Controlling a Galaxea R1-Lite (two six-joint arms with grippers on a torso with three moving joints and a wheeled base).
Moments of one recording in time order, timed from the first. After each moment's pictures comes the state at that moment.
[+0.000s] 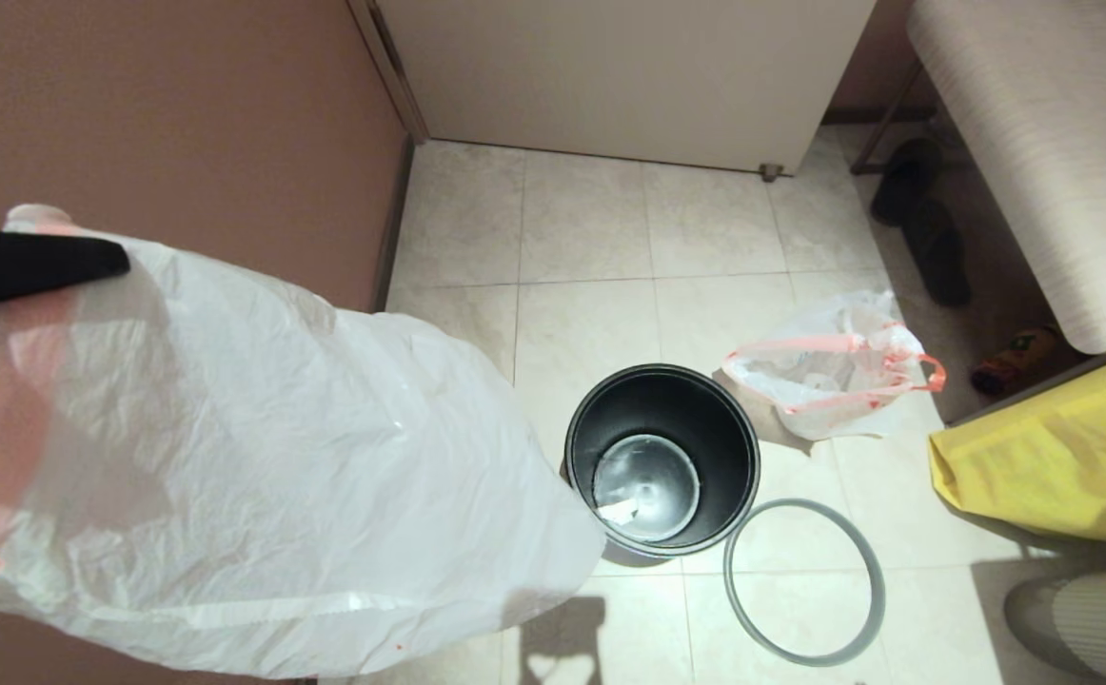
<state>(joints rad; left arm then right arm) -0.97 1.01 -1.33 0.53 0.42 -0.45 0.00 0.00 0.00 0.00 0.00 0.00</state>
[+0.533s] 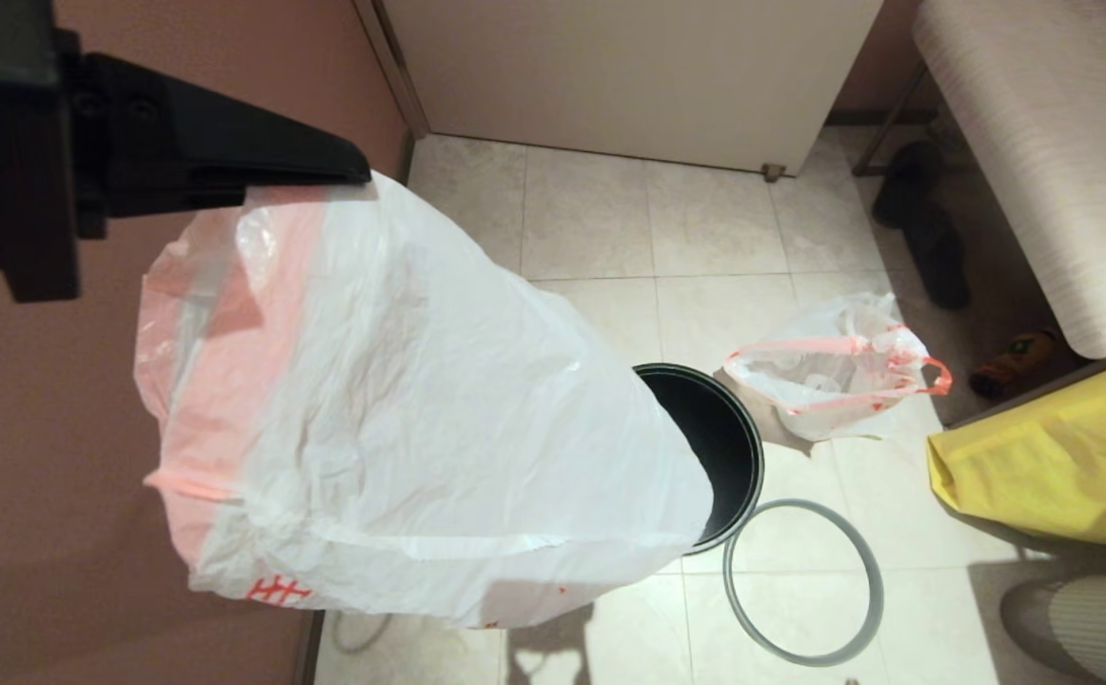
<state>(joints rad) -1.03 1.28 -1.58 0.54 0.30 -0.56 0.00 0.00 0.00 0.00 0.00 0.00</state>
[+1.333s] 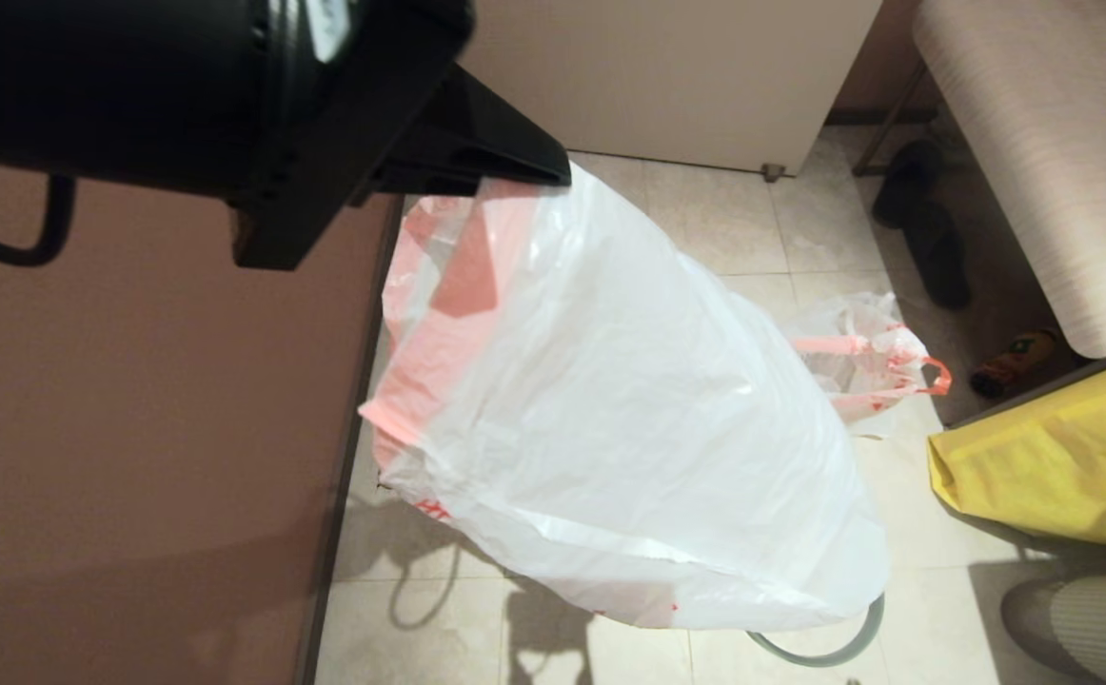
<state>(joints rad) -1.11 1.55 -1.93 0.75 0.31 -0.66 0.00 0.00 0.00 0.00 0.00 0.00</state>
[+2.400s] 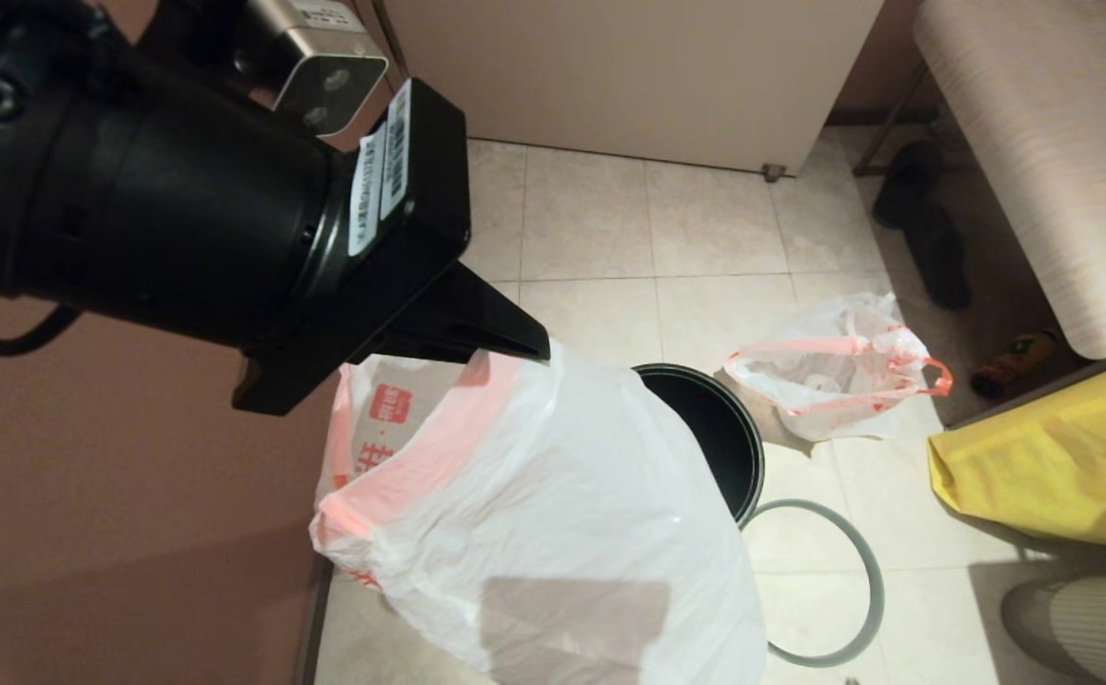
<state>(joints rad) -1.00 1.59 -1.96 1.01 0.07 -0.86 0.00 0.00 0.00 0.00 0.00 0.00</state>
